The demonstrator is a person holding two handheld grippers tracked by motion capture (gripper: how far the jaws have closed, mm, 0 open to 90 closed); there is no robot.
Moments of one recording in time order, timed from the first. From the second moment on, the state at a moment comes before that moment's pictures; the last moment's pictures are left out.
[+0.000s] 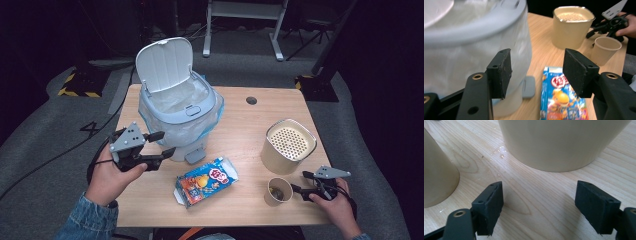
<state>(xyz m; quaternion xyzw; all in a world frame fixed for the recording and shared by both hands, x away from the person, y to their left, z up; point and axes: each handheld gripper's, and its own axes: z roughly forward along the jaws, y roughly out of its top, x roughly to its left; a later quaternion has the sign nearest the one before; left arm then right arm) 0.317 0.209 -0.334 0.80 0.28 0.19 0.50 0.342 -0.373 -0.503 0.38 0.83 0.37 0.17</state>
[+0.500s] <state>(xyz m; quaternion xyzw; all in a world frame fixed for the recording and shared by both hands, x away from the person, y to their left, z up) 0.315 0.243 -0.425 0.80 0.35 0.18 0.44 0.333 -0.388 -0.474 0.37 0.83 0.40 0.14</state>
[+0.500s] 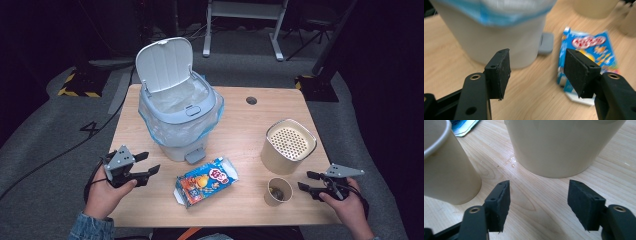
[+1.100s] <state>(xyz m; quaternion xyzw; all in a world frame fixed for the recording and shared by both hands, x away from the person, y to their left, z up) 0.323 0.241 -0.495 0.84 0.40 0.12 0.35 0.321 -0.387 -0.435 0.35 0.84 0.39 0.13</state>
